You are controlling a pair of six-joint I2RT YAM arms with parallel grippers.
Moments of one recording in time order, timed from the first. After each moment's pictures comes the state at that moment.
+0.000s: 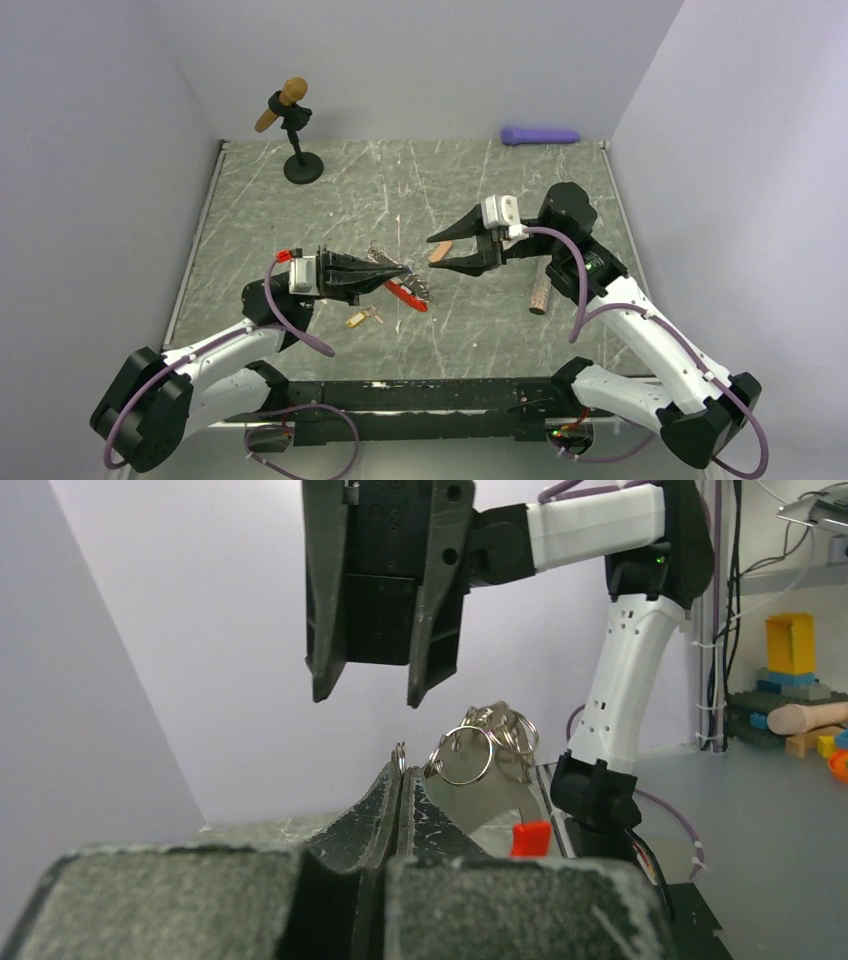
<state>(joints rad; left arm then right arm) -0.61 1.04 0.37 1.50 0.81 -0.39 0.61 1.00 1.03 -0.01 -1.06 -0.29</state>
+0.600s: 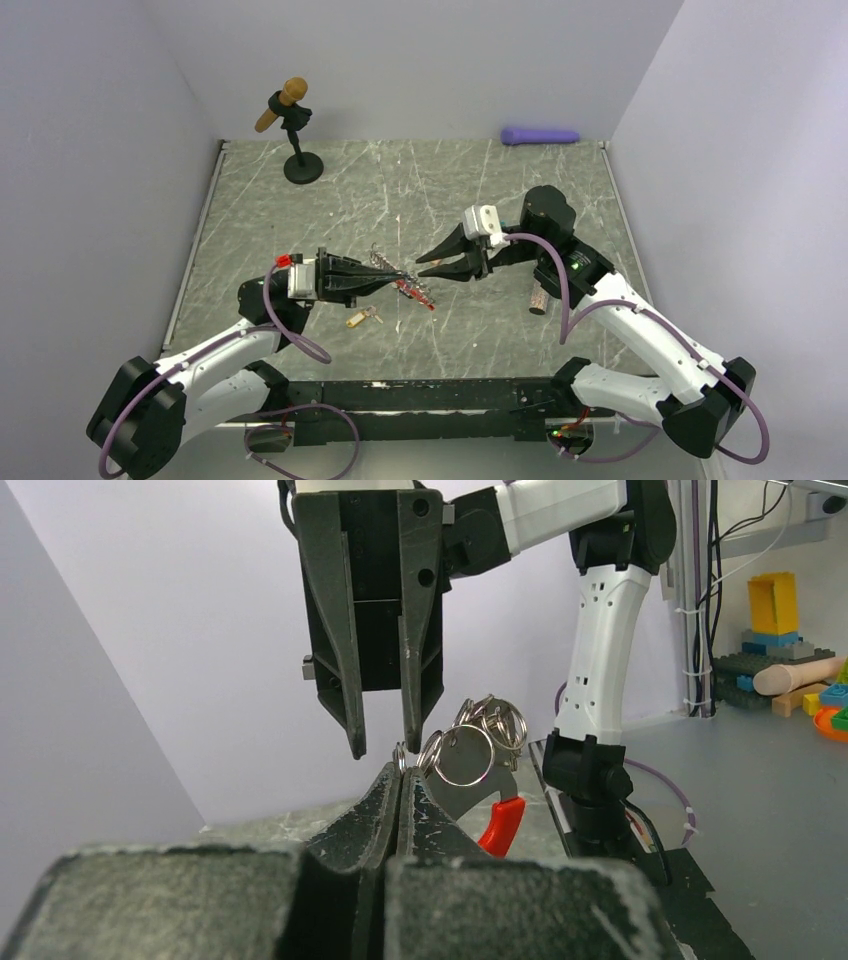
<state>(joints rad) -0.59 0.99 0.38 1.44 0.90 -0.36 0.69 1.04 1.03 -0.06 -1.05 -0.32</state>
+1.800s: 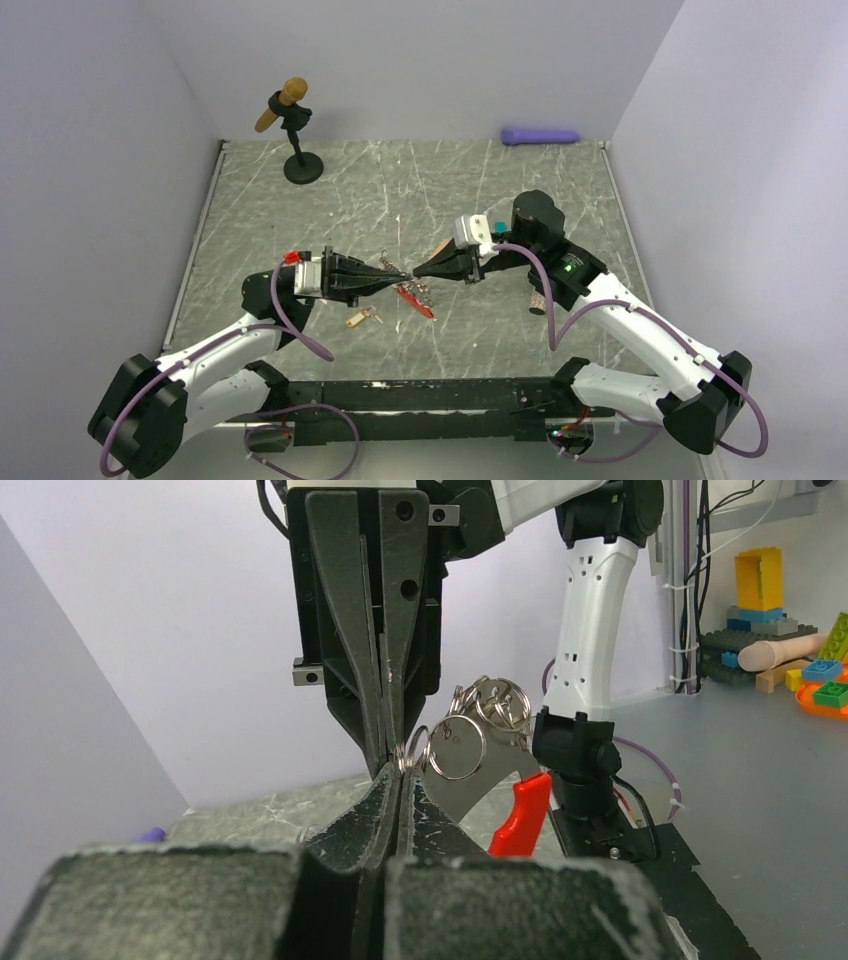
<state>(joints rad) -0.59 1.01 0.40 1.37 0.95 -0.33 0.73 1.05 1.01 -0.09 -1.00 -0.40</state>
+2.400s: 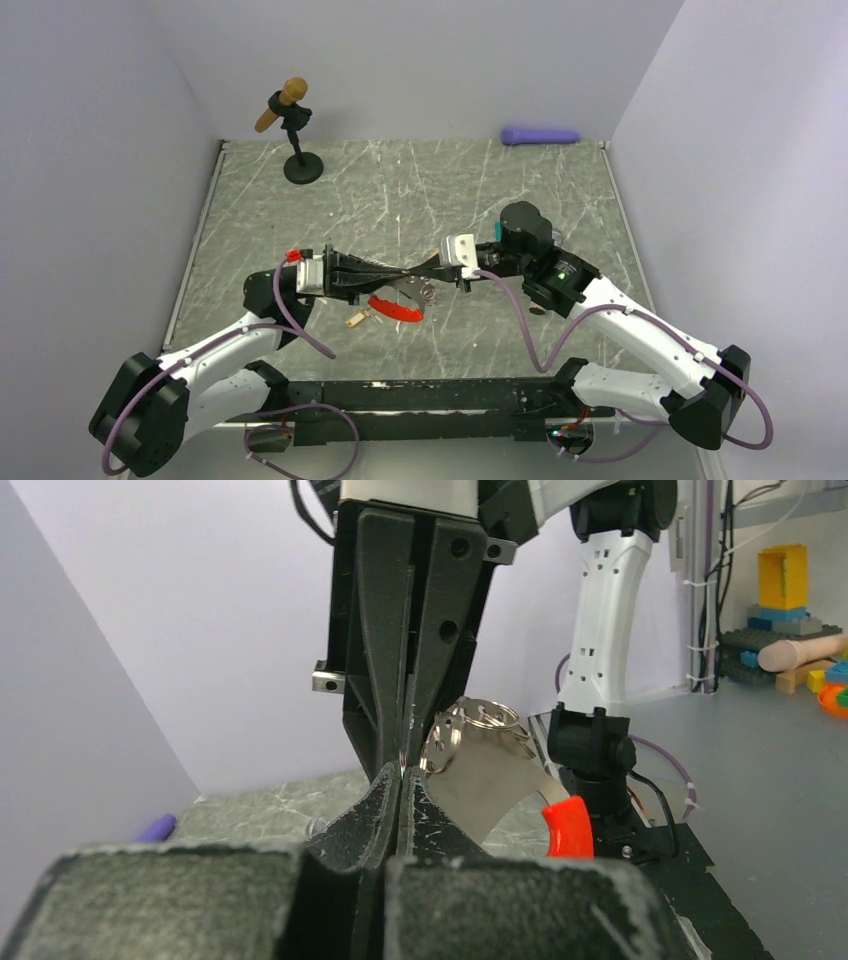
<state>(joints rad) -0.59 1.01 0.40 1.36 0.94 -0.31 0.81 1.05 0.98 -0.14 -0.83 -0.58</state>
